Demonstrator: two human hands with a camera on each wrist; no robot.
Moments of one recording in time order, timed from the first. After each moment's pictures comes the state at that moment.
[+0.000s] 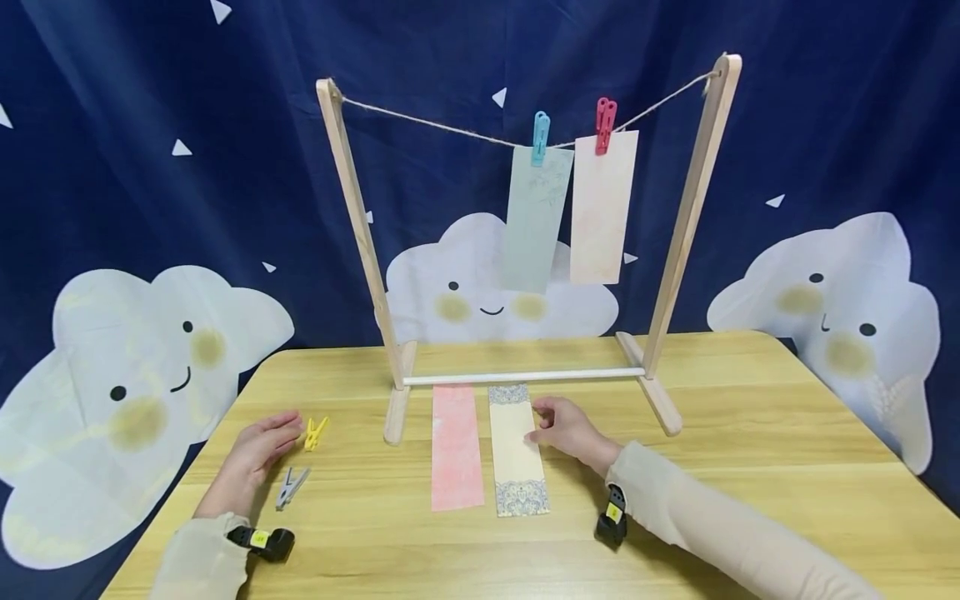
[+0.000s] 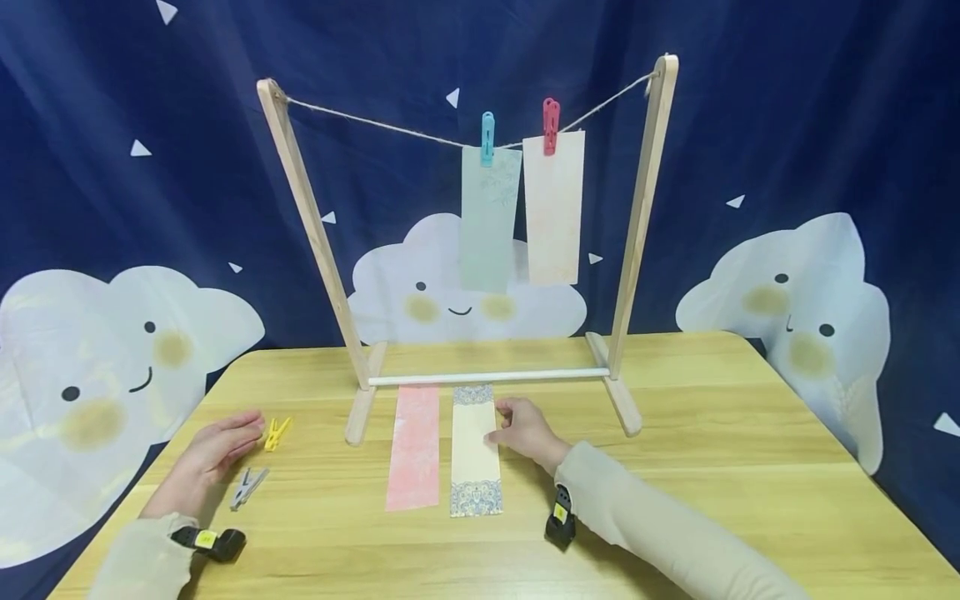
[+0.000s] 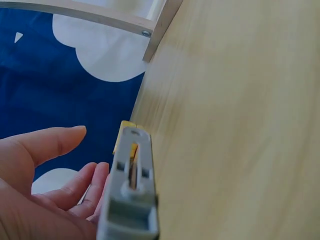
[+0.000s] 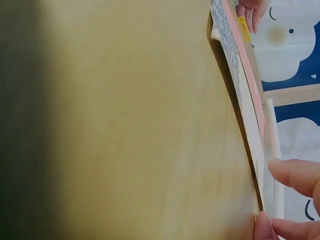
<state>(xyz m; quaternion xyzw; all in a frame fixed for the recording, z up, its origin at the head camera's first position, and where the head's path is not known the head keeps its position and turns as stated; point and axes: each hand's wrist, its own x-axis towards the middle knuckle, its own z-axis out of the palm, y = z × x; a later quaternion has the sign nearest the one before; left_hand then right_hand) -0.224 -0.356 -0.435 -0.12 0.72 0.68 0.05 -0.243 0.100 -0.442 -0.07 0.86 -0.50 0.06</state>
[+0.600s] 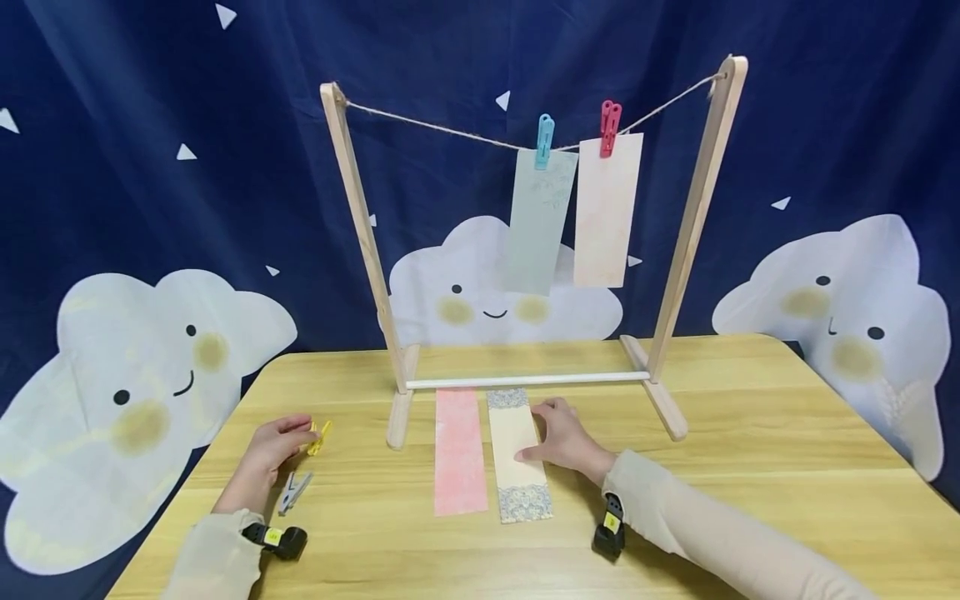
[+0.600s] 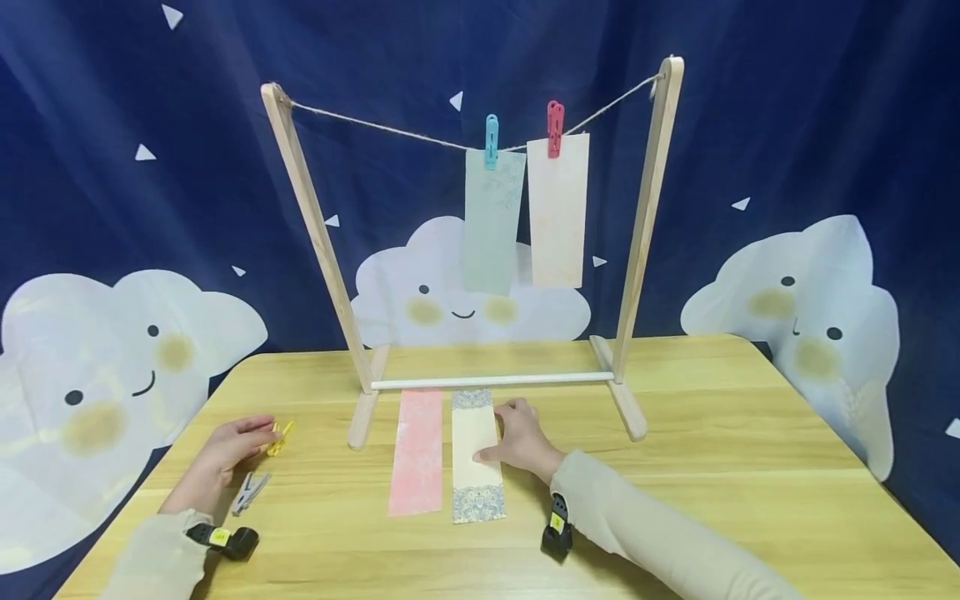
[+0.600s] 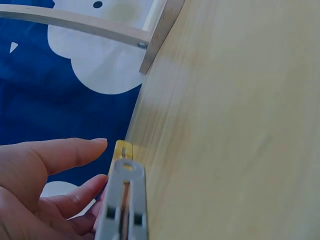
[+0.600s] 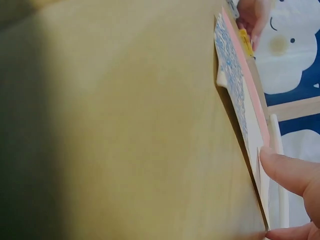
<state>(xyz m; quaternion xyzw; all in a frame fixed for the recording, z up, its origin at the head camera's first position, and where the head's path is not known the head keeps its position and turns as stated) -0.232 -0.344 -0.433 -0.13 0.83 0.54 0.05 -0.241 0.086 -0.444 -0.11 0.93 -0.36 0.02</state>
